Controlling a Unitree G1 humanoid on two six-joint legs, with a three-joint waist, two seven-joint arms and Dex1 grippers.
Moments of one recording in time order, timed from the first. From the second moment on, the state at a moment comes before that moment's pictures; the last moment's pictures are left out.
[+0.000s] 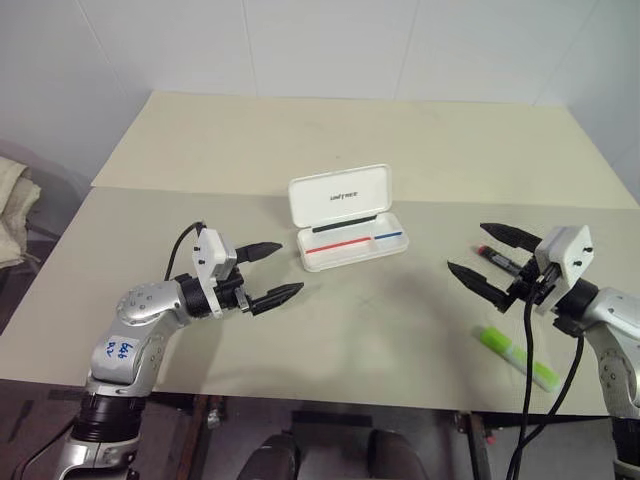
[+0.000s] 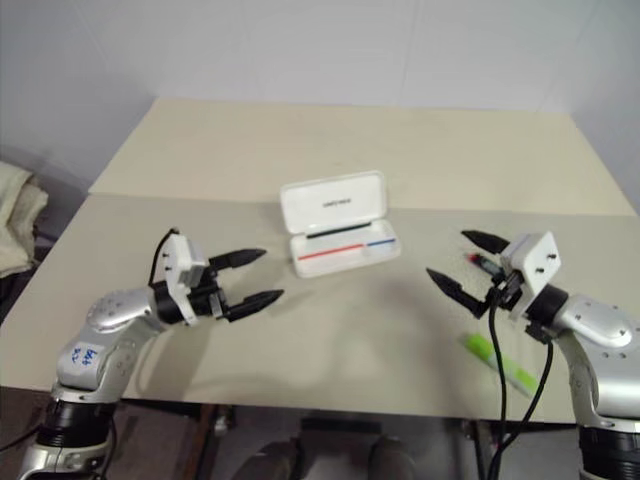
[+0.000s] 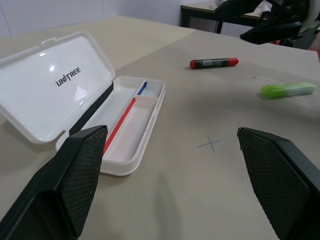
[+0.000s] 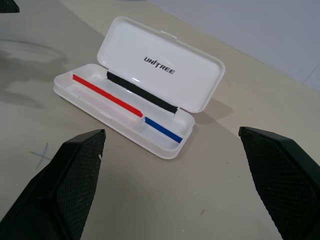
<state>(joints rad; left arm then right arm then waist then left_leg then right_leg) -0.26 0.53 0.07 -0.23 -0.48 0.34 -0.86 -0.15 -0.70 -0.30 -0.15 0.43 0.15 0.91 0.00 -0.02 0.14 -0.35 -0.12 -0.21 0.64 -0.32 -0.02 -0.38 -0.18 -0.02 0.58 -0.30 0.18</state>
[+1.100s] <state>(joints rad) -0.44 0.52 -0.11 -0.06 -0.27 0.30 -0.84 -0.32 -0.65 -0.11 -0.18 0.49 0.18 1.03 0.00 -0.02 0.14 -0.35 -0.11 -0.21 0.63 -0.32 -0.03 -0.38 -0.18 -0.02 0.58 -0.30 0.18</state>
